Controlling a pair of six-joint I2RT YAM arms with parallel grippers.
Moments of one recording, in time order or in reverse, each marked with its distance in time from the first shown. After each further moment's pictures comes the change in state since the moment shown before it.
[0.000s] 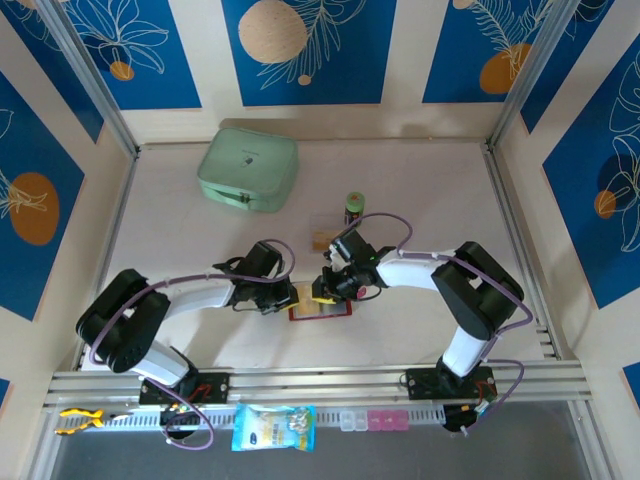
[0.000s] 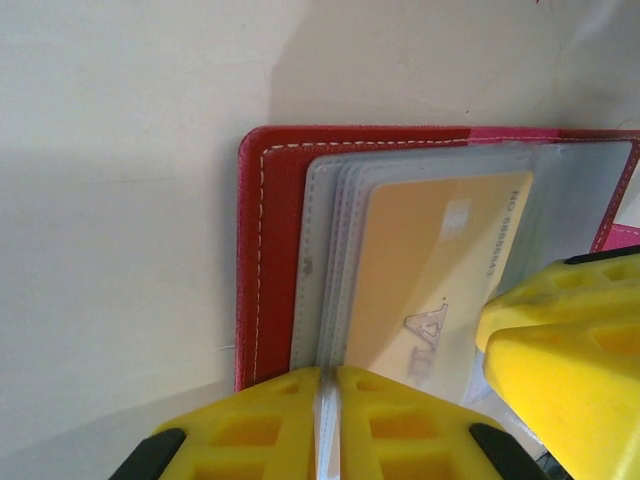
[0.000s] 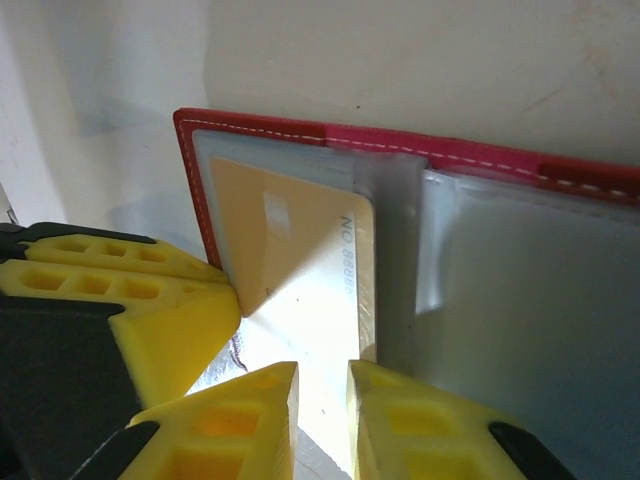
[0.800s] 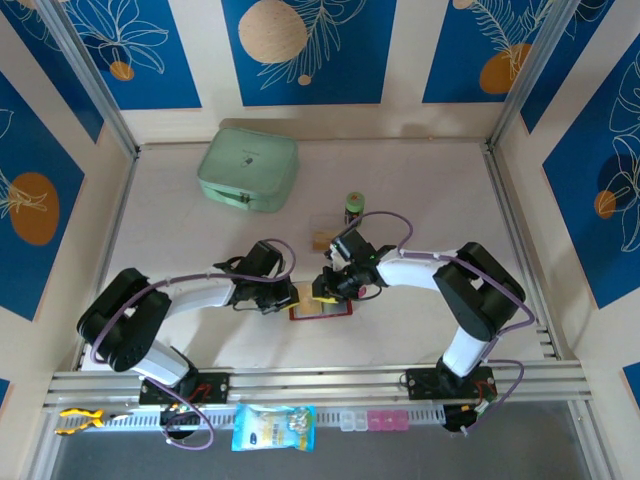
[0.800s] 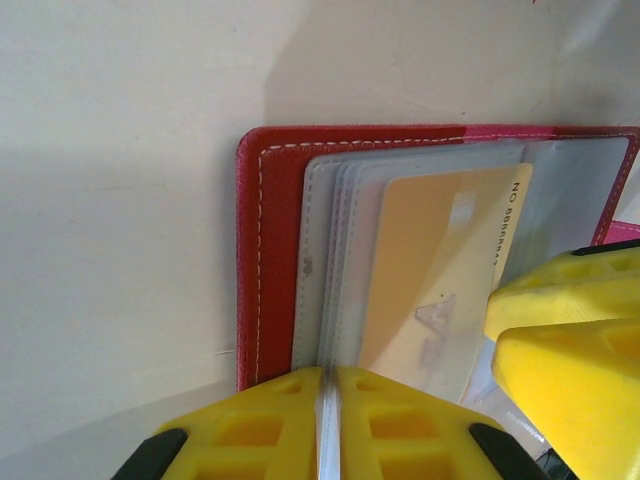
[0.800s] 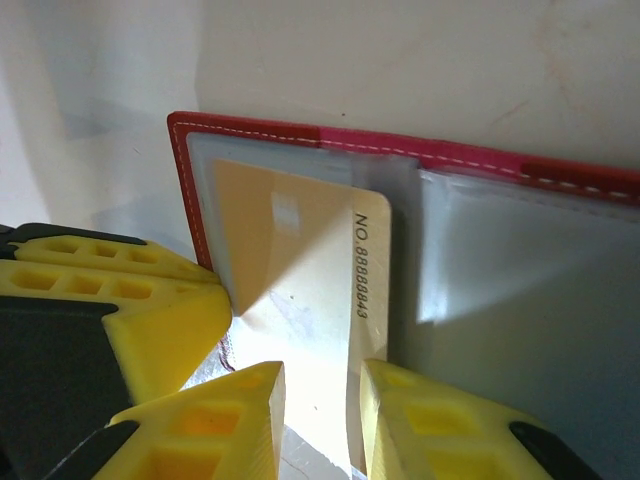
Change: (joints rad) left arm 0.001 0.007 0.006 -0.001 0.003 0.007; right arm 0.000 -0.017 0.010 -0.043 0.038 -0.026
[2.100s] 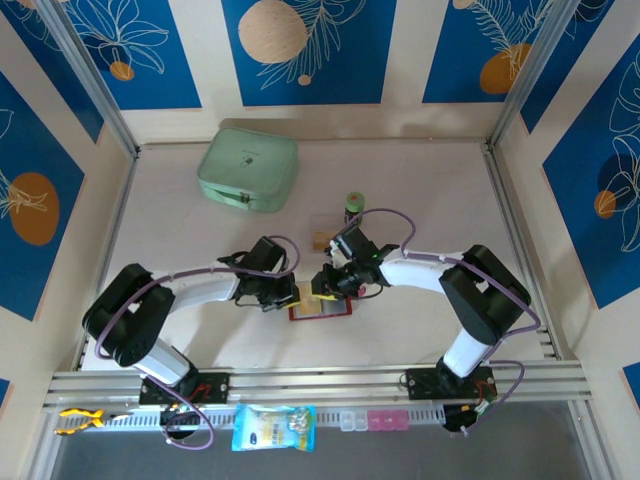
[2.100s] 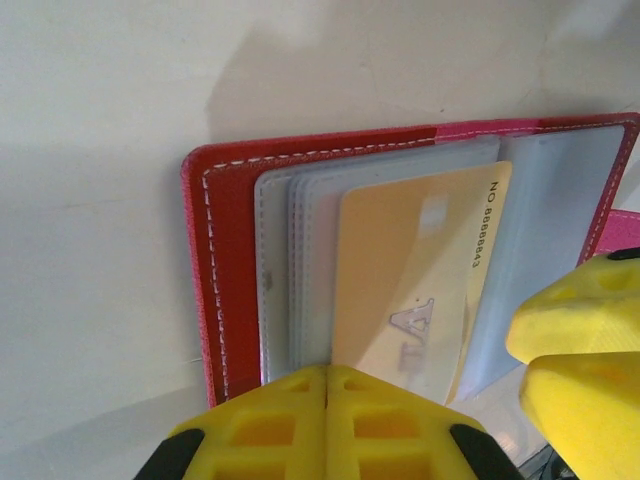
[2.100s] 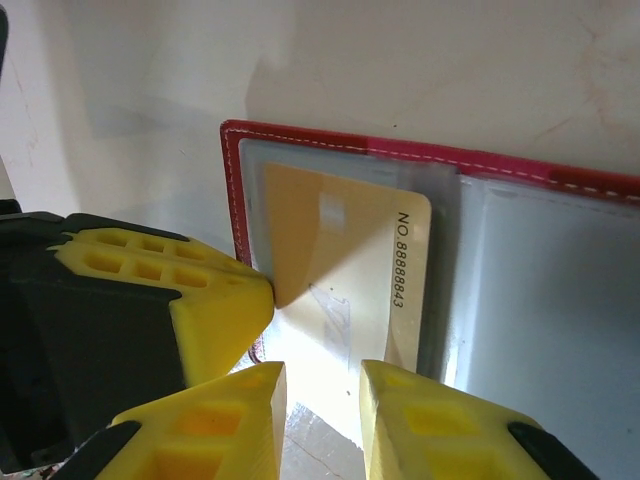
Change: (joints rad) left arm -0.003 0.035 0.064 -0.071 0.014 0.046; right arm -0.006 -0.026 0.000 0.017 -0.018 -0.006
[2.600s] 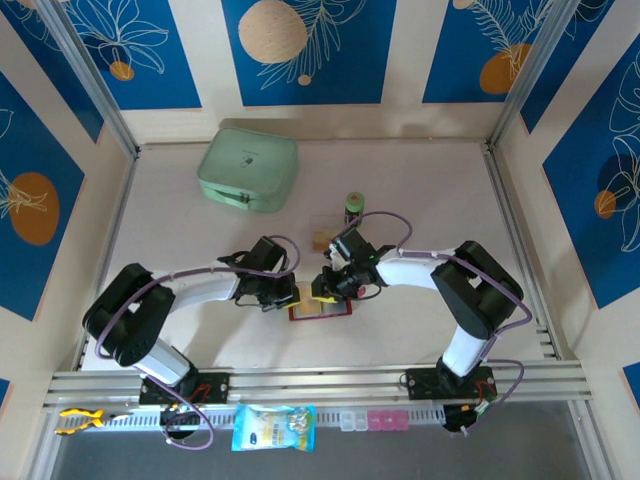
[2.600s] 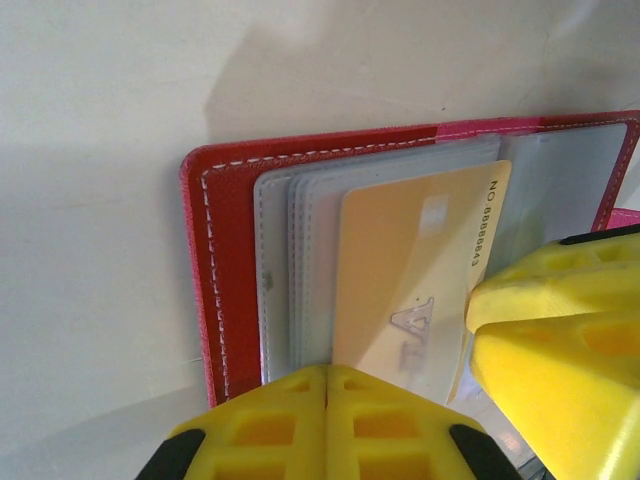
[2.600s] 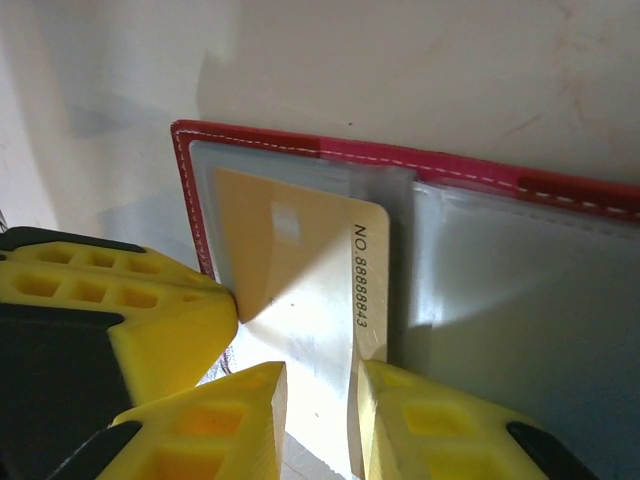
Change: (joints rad) left arm 0.000 0.002 0.005 -0.009 -0.002 0.007; right arm -0.001 0.046 0.000 0.010 -0.004 0.006
